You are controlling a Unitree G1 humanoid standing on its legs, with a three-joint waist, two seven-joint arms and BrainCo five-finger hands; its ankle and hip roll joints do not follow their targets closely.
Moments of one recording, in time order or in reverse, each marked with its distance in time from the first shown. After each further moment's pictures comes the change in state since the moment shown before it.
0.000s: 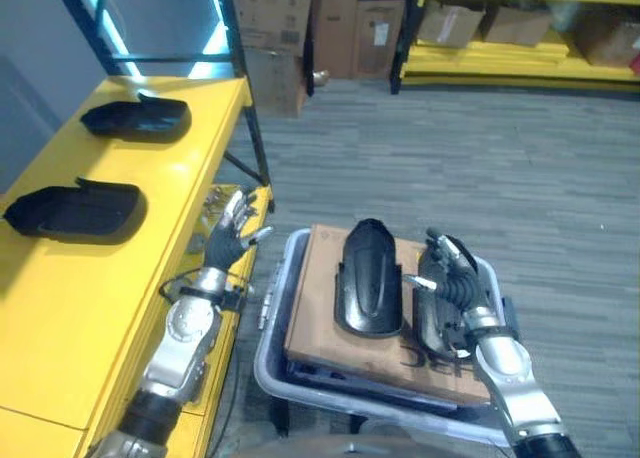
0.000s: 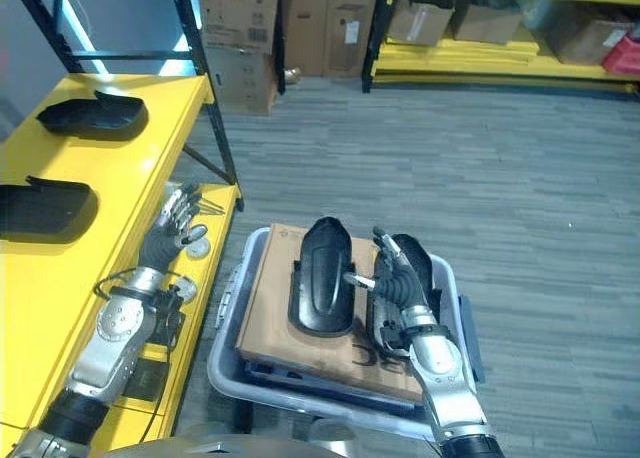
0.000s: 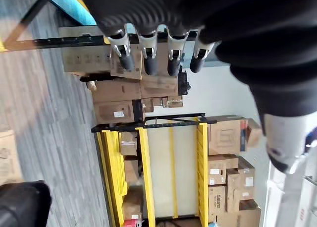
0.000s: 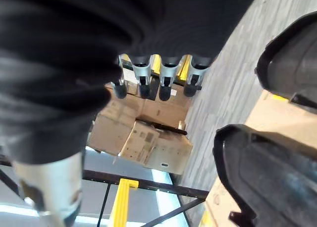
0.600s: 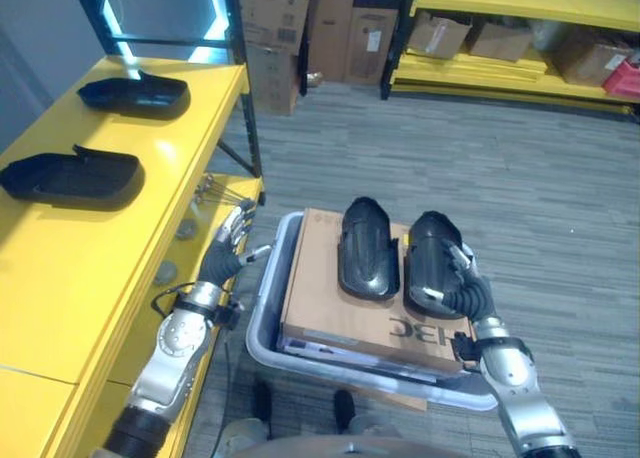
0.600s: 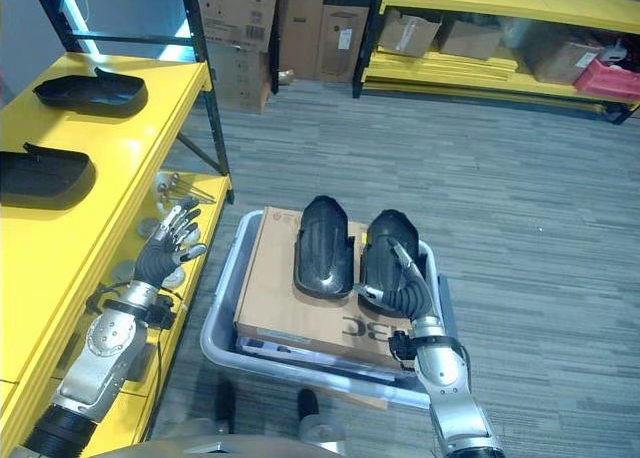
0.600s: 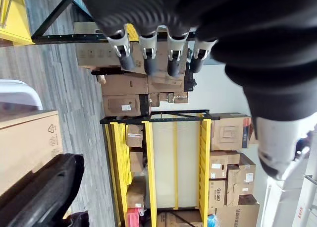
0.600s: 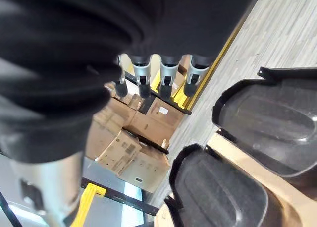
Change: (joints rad) left arm 0.050 0.043 -0.008 -0.030 -0.008 0.008 -0.015; right arm 0.014 0.000 -0.031 0.055 -0.196 0.030 -0.108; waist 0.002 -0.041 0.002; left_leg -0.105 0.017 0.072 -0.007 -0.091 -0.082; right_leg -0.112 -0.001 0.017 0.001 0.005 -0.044
